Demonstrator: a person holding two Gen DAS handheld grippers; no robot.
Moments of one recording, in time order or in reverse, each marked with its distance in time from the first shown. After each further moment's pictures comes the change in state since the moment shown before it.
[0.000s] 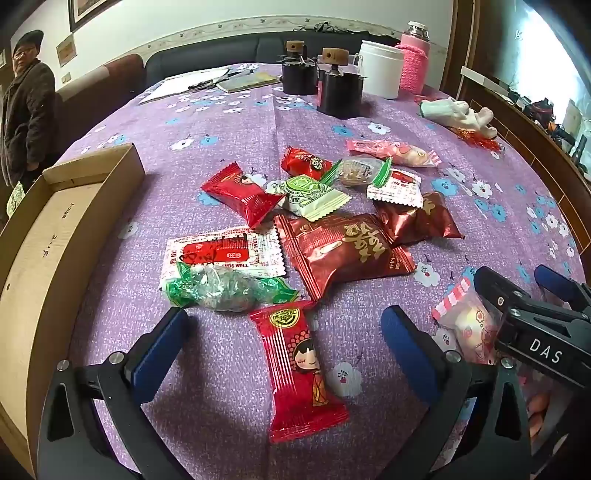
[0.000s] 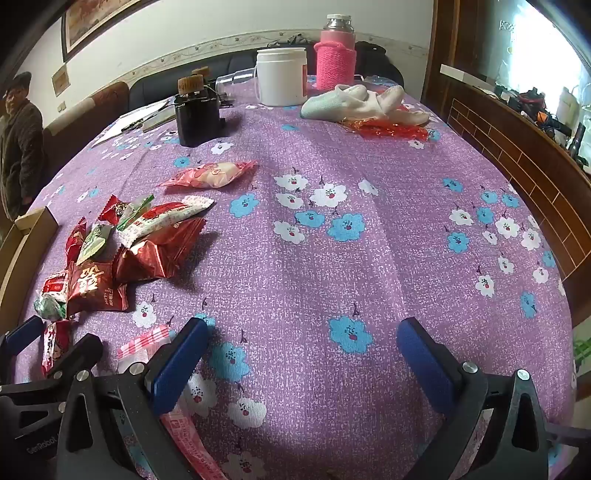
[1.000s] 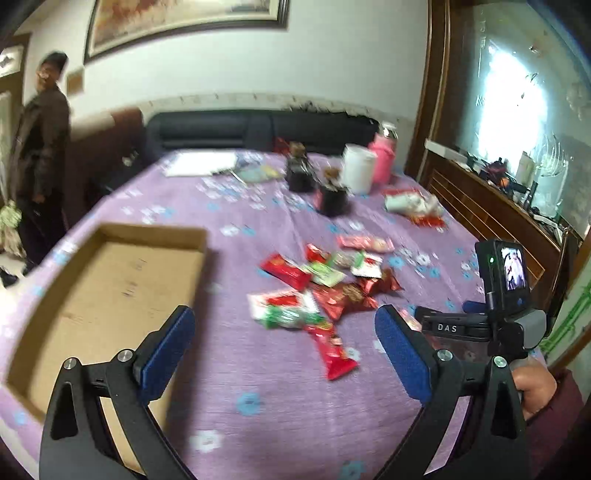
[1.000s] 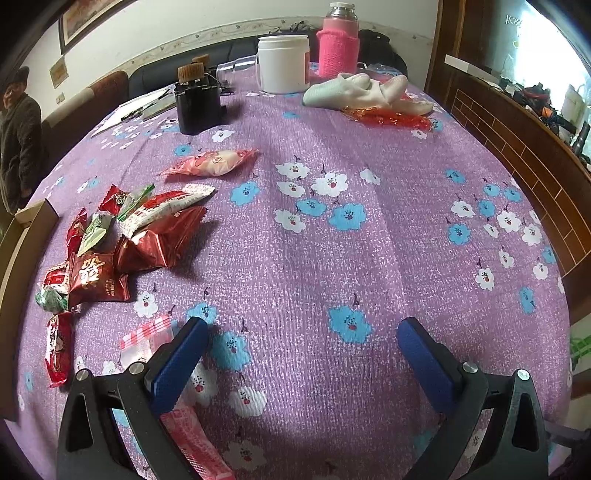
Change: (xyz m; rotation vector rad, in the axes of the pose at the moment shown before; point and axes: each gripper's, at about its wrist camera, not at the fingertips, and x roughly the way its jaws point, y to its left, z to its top) left arm -0.136 0.094 -0.009 0.008 -0.298 -0.143; right arm 0.000 0.000 -0.001 -0.006 0.056 -0.002
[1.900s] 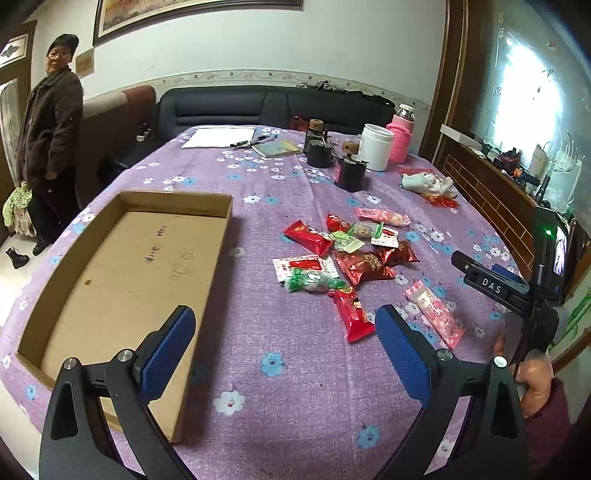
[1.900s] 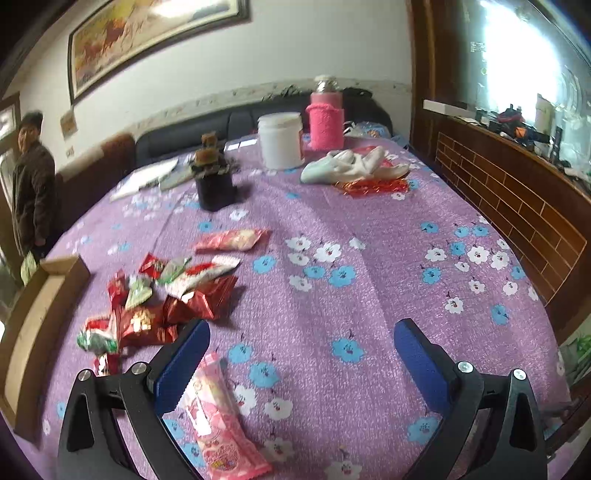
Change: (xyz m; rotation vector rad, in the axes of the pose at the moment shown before) left arm 0.000 -0.002 -0.024 -0.038 0.096 0.044; right arm -0.058 -0.002 -0.010 0.108 -0.295 0.043
